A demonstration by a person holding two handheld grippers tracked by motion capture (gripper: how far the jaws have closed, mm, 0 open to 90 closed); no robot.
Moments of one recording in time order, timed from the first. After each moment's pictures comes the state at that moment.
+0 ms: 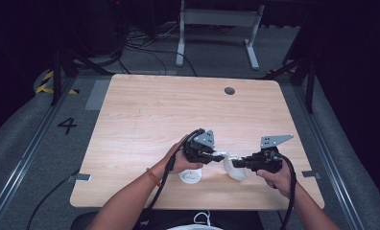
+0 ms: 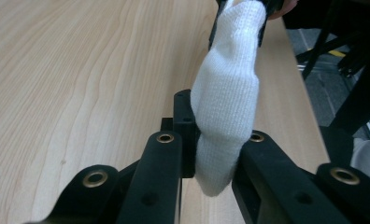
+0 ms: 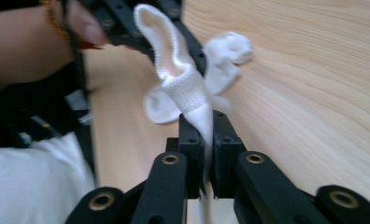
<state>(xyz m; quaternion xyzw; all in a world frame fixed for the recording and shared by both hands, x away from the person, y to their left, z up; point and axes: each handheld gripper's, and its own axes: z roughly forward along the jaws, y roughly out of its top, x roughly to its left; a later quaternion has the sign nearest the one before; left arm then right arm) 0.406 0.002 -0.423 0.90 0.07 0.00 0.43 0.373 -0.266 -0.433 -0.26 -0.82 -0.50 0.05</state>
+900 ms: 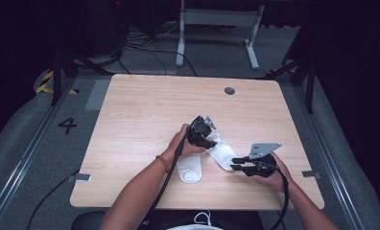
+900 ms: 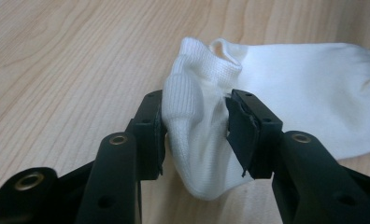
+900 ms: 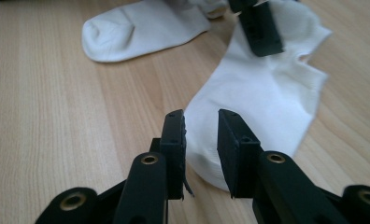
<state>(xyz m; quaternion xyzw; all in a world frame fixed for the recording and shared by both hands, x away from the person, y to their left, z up) 0.481 -0.010 -0.462 0.92 0.21 0.04 0.33 0.372 -0.252 -0.458 -0.17 -0.89 -0.41 -0.09</state>
